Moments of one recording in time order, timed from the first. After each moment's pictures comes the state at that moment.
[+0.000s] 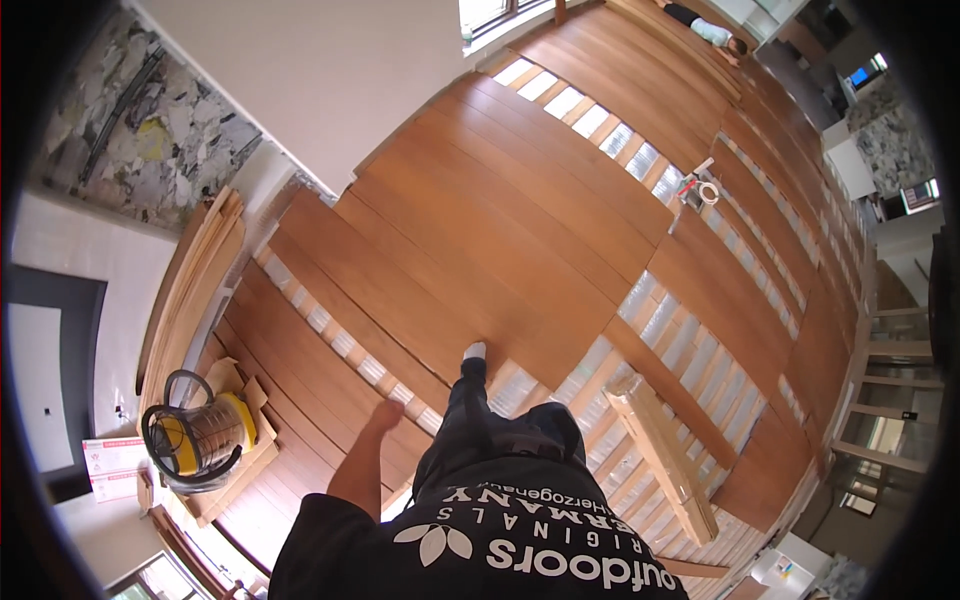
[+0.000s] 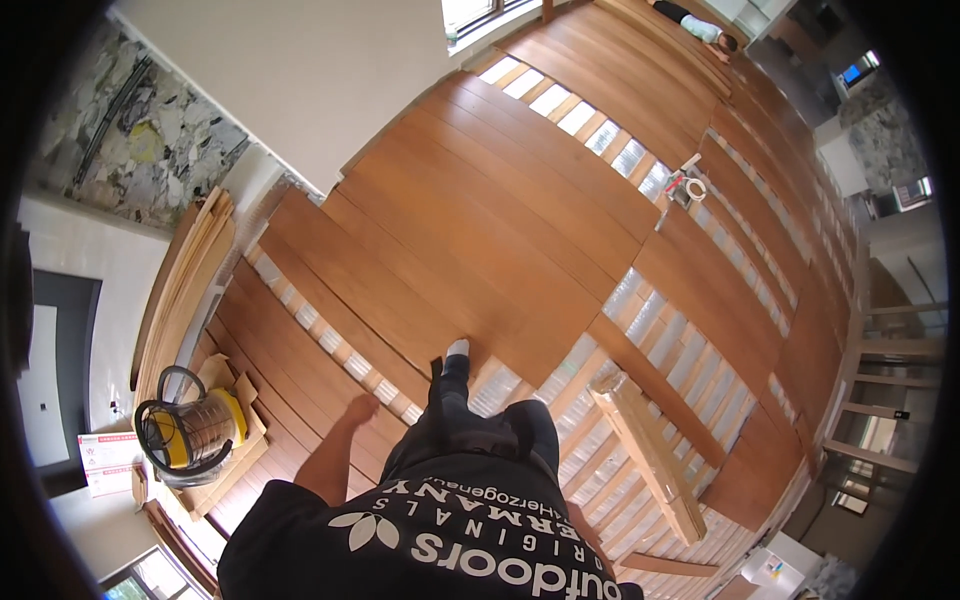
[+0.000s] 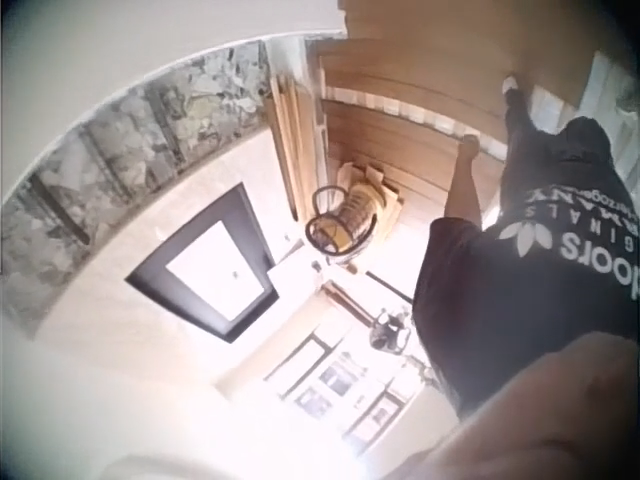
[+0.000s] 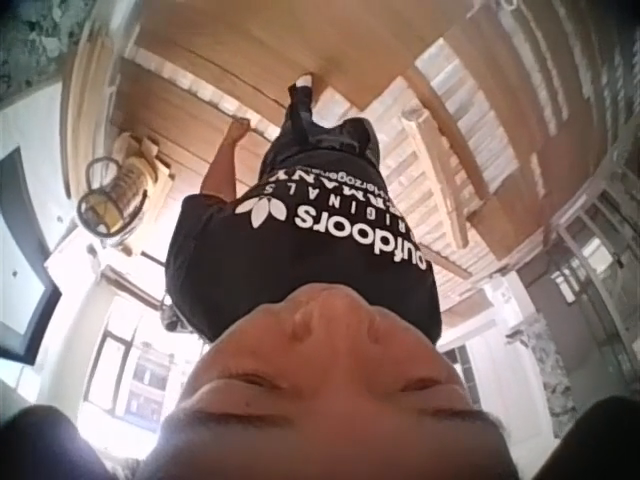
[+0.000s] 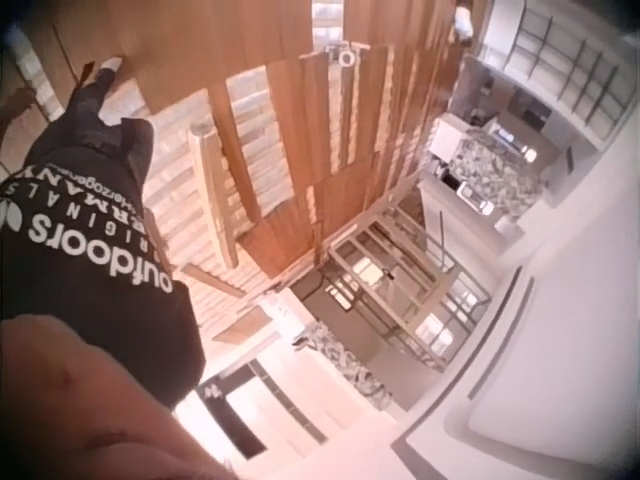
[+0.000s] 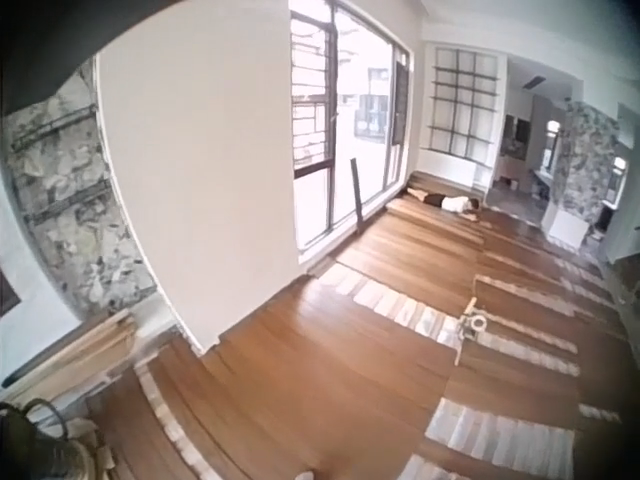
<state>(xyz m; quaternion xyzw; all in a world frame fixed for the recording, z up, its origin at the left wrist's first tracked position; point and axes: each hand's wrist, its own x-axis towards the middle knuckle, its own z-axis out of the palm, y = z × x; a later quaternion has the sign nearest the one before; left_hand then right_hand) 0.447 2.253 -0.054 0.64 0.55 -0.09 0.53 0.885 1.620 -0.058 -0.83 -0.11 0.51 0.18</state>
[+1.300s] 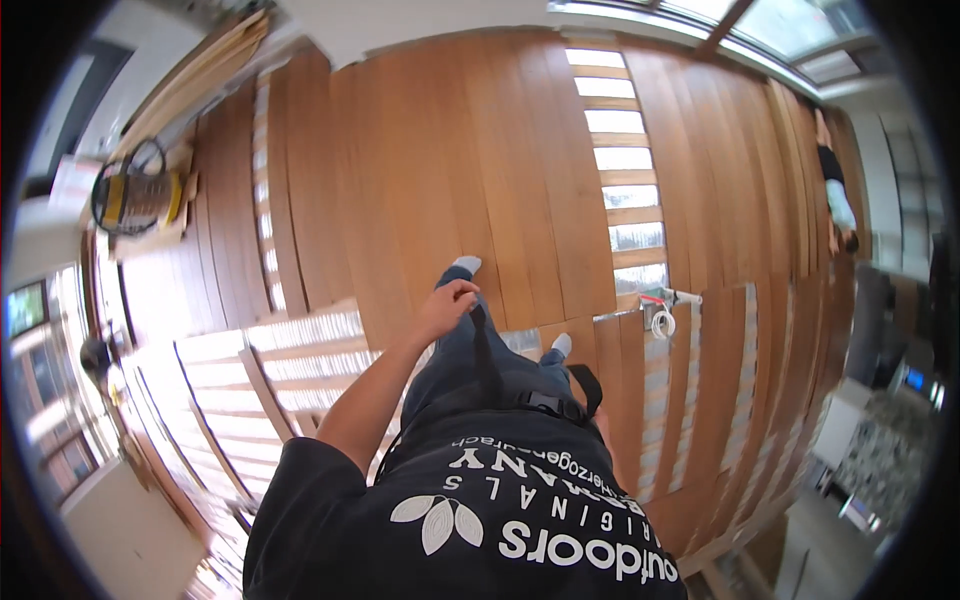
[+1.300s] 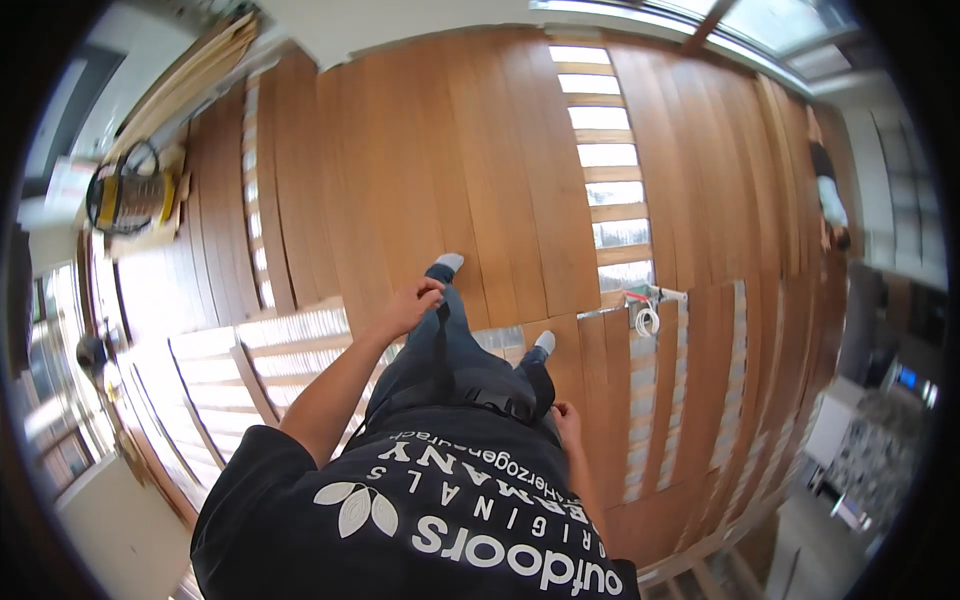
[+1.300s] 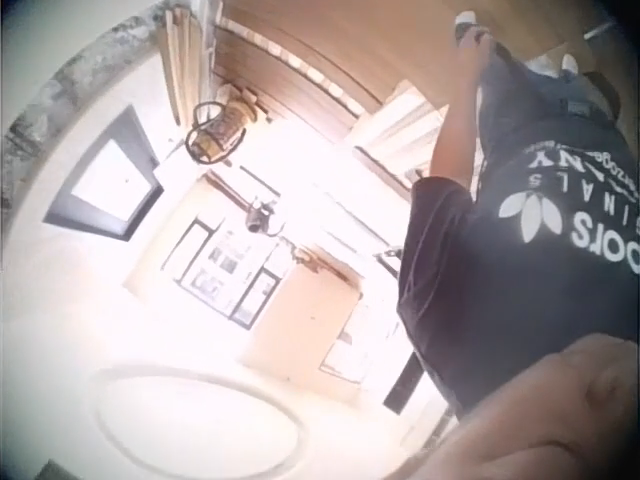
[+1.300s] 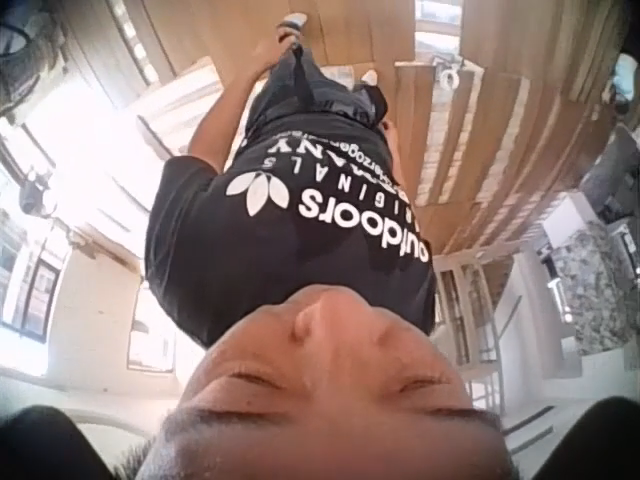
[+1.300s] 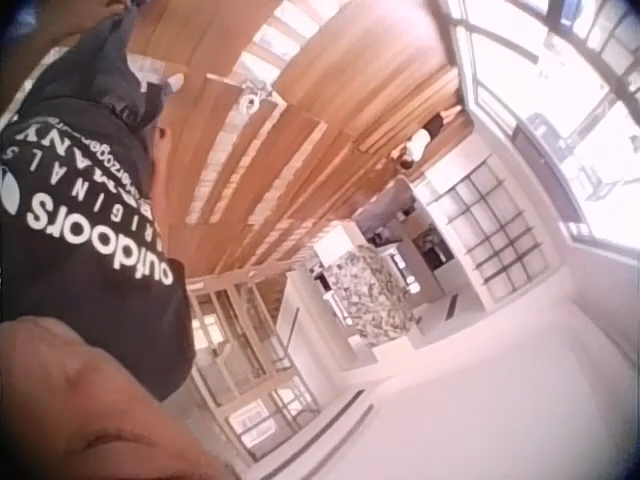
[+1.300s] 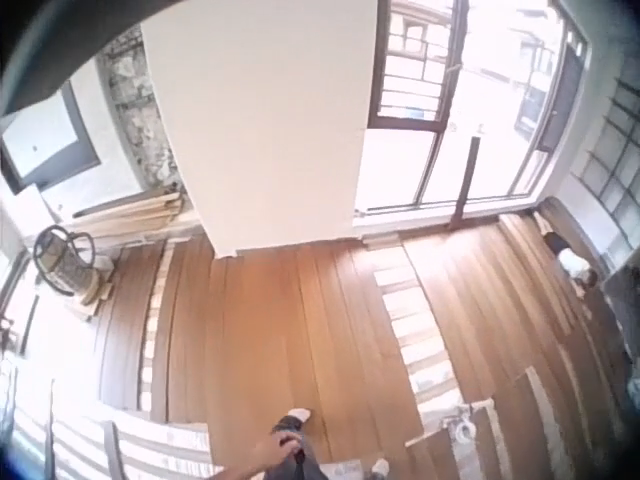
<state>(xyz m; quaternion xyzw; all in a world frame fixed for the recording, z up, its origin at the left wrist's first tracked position) 1.409 2.430 0.068 0.37 0.64 0.26 0.62 1.891 2.211 0.007 -0.73 -0.39 0.54 0.14</state>
